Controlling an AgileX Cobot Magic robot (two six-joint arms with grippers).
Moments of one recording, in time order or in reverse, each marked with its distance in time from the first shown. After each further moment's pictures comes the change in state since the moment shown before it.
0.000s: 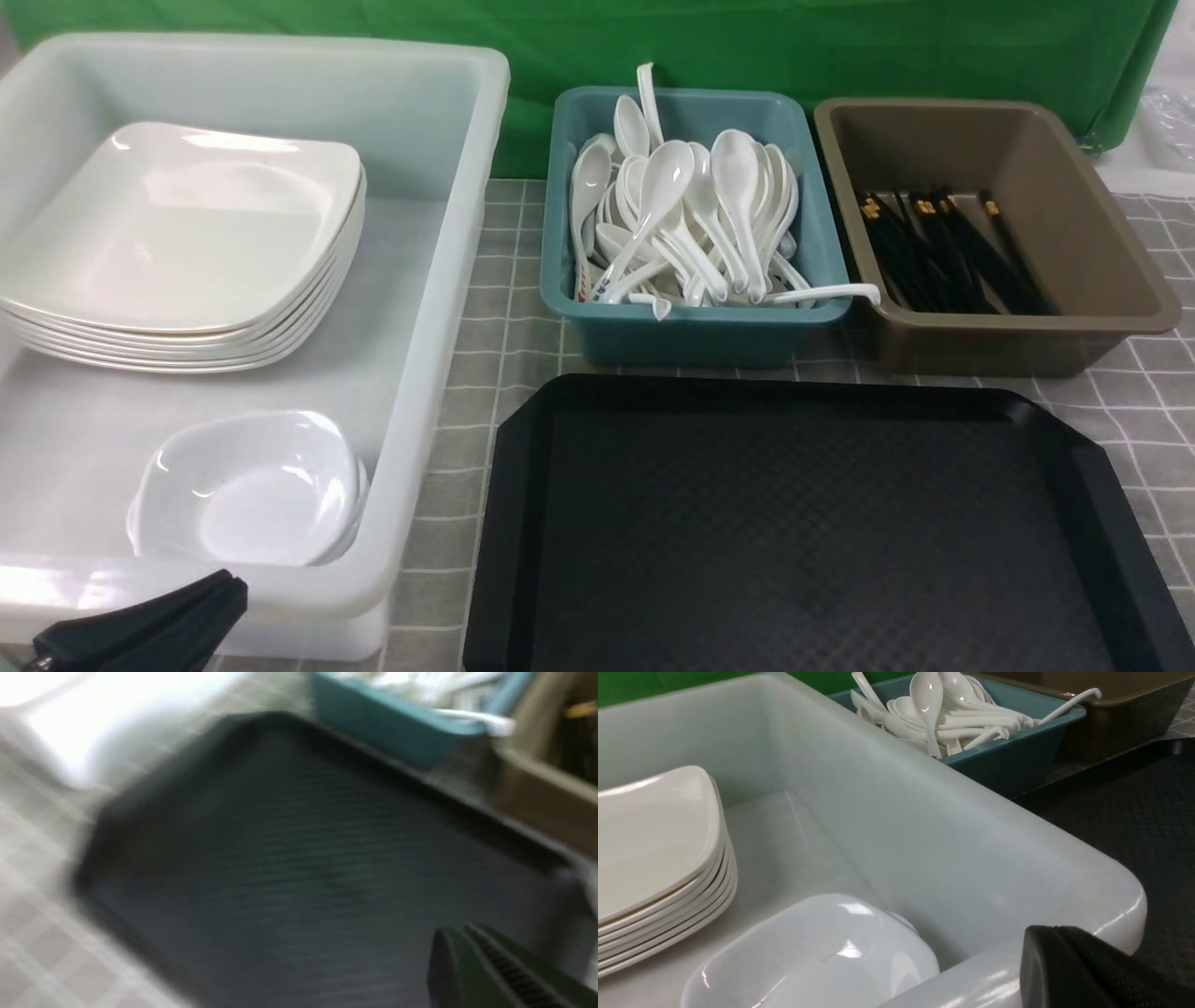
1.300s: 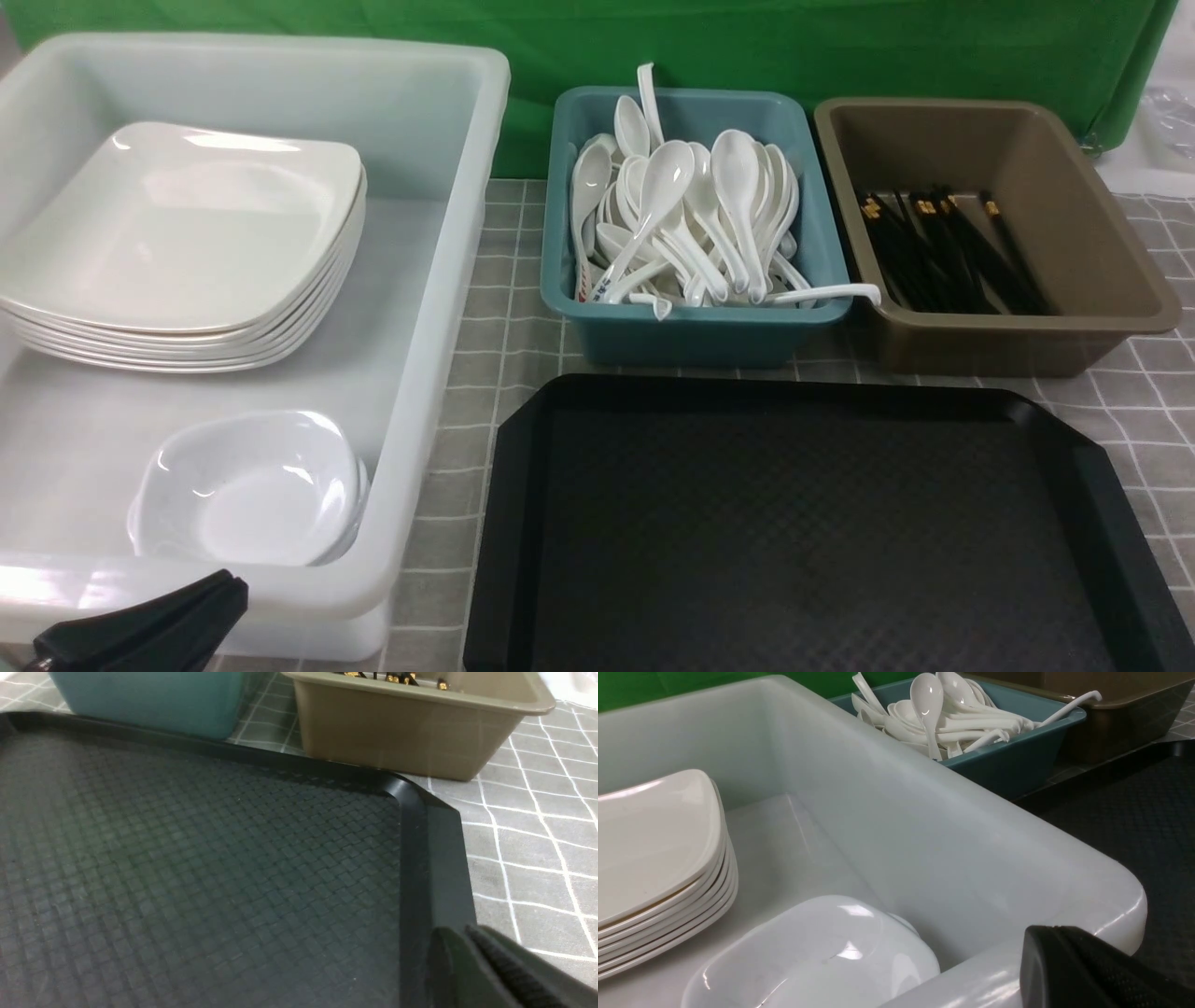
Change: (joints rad) right arm -0.373 -0.397 0.545 0.070 -0.341 -0.042; left arm -0.001 0.000 0.003 0.001 -0.009 0.000
